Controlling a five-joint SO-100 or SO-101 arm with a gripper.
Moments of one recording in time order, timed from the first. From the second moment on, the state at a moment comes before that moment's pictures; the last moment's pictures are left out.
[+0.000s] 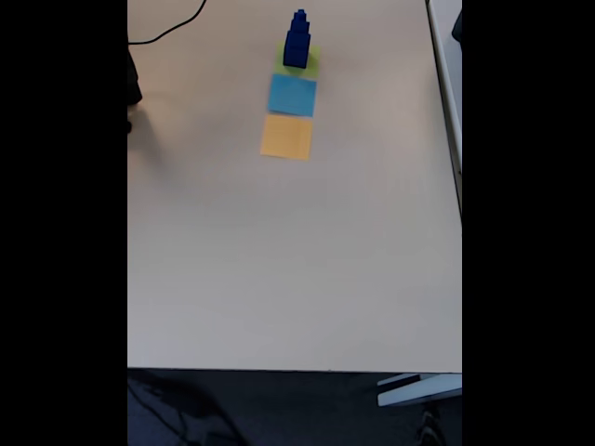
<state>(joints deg) -22.6 84.9 59.5 71.8 103.8</state>
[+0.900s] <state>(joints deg) -8.3 125.7 106.3 58.6 79.4</state>
